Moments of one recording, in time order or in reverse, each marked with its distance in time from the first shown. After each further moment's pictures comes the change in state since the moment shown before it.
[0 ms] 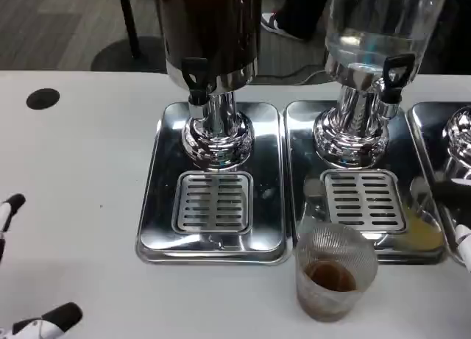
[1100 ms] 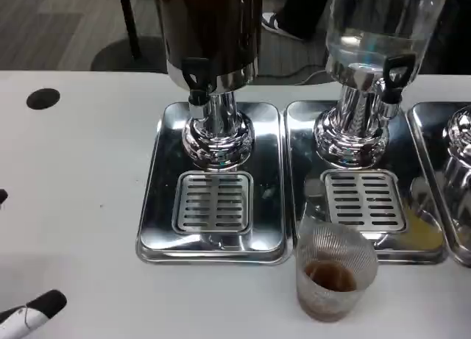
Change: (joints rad) left arm -0.048 0.047 -0.027 0.100 -0.034 -0.002 0.047; right arm 0.061 0.002 0.029 -0.181 -0.370 0.347 -0.279
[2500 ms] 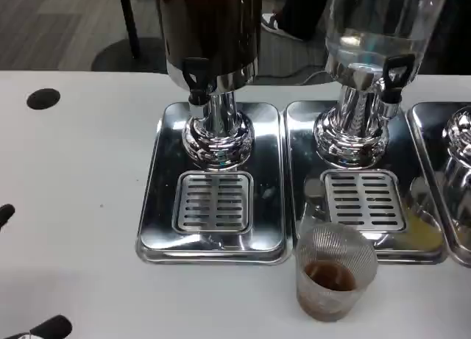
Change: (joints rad) left arm 0.087 -0.034 0.019 -0.034 0.011 -0.083 0.033; right arm 0.076 0.006 0.006 -0.095 0.034 0.034 0.000
